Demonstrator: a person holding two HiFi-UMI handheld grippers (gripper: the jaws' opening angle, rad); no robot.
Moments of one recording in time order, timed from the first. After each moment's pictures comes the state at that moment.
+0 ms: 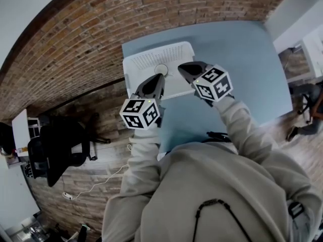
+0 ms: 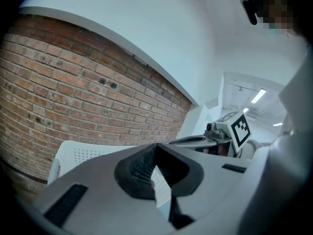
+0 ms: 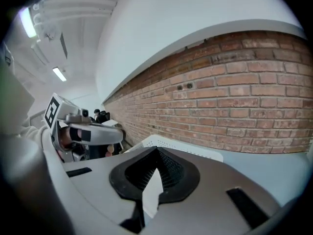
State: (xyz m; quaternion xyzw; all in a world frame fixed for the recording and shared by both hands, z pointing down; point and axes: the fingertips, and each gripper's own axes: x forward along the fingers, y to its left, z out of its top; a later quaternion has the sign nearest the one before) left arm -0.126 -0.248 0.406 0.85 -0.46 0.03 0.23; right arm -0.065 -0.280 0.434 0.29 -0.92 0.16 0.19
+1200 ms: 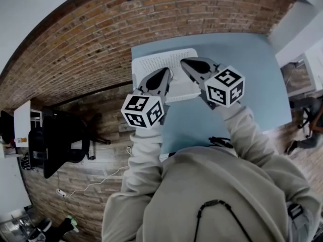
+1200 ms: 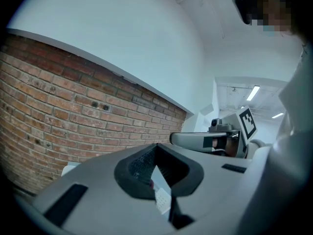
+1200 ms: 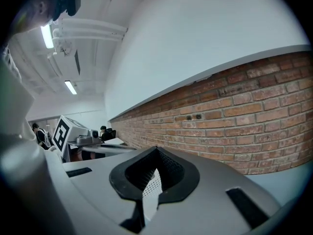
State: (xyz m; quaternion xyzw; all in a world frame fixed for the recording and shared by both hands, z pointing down) left arm -0.119 -0.237 0.323 0.87 -0.47 0.00 0.16; right arm -0.076 -0.258 0.313 0.28 -0.95 0.12 0.06
